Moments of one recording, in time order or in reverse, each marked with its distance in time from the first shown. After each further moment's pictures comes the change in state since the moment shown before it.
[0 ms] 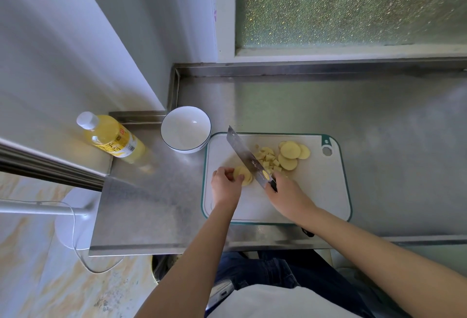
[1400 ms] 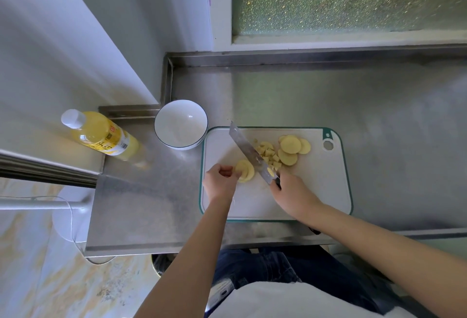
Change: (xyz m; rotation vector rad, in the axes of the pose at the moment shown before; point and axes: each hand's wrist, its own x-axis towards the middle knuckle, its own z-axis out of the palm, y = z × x) left_hand 0.001 0.008 -0.011 -0.075 0.012 -0.126; right_hand 0.003 0.005 -0.006 -0.007 -0.040 0.070
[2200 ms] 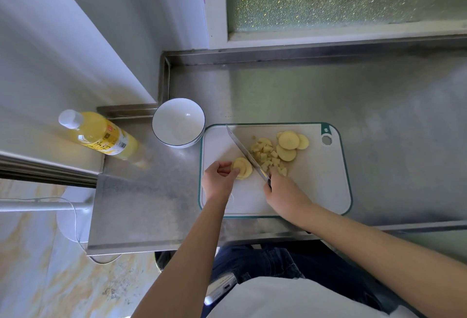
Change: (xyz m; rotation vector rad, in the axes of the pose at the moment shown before) left_hand 0.002 -0.009 0.002 -0.047 -0.019 0.072; right_hand 0.000 0.001 0.017 -0.094 -0.002 -0.026
